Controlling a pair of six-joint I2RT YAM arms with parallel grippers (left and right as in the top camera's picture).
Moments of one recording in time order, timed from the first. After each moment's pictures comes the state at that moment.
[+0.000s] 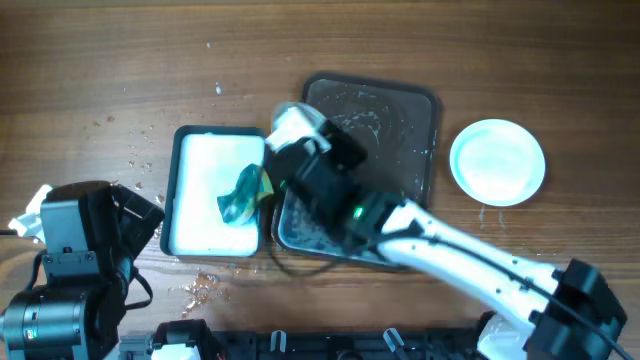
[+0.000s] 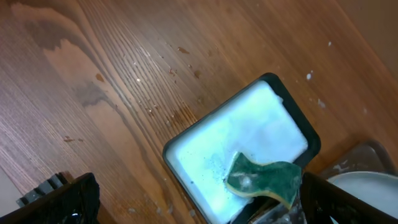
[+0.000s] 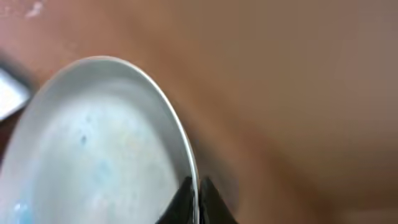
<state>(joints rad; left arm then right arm) 0.06 0.84 1.26 -1.40 -0.32 -0.83 0.97 1.58 1.18 -0.30 0.81 -0.21</state>
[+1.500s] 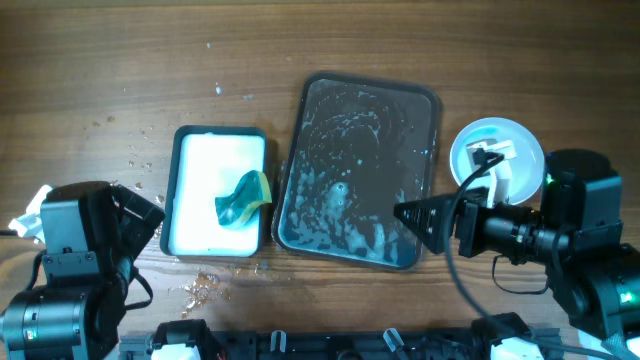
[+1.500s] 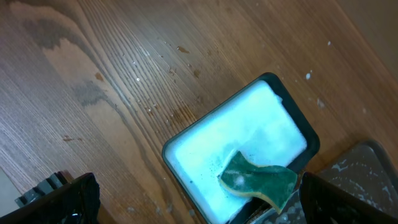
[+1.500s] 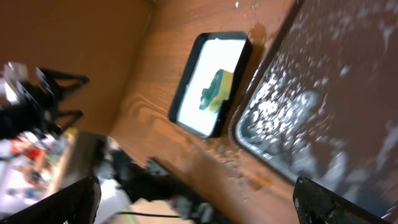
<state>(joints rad) 0.06 0.84 1.26 -1.40 -0.32 -0.83 0.19 0.86 1.17 -1.08 -0.73 0.43</state>
